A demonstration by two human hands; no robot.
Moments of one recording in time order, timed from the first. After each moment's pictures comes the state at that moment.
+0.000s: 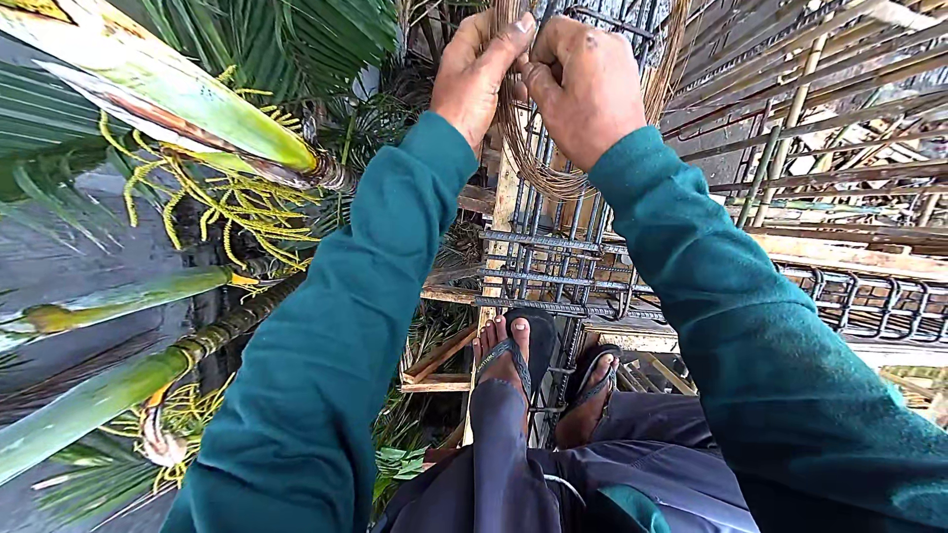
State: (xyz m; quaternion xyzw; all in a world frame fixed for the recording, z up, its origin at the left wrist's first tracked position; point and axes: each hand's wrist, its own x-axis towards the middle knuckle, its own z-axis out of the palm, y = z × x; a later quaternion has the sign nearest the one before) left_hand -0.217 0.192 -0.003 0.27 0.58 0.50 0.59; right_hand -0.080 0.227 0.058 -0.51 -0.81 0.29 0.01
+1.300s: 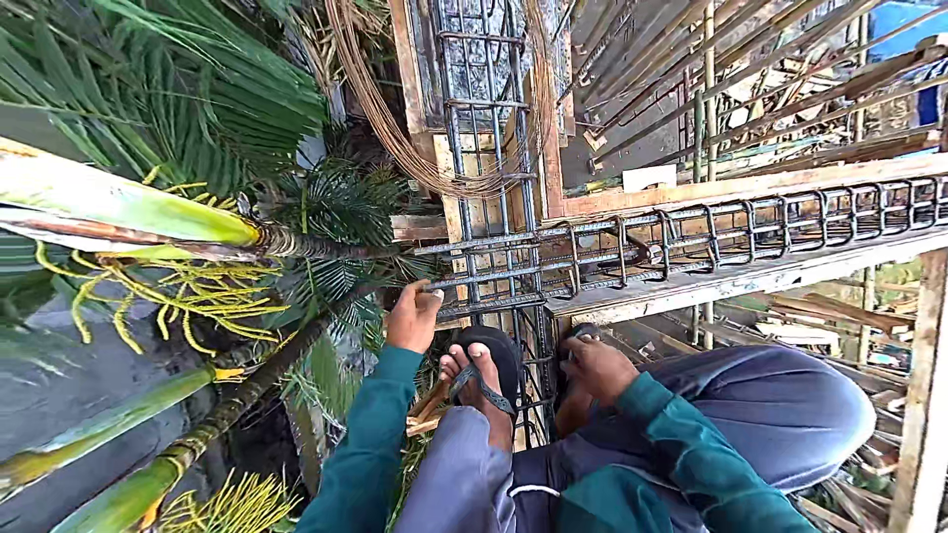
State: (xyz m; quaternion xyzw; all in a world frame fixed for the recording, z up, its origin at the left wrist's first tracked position) left_hand -0.185 -0.034 -0.065 0.37 0.76 0.12 0.52; right_hand 0.122 -0.058 0.018 -0.56 -0.58 0.50 -0.32
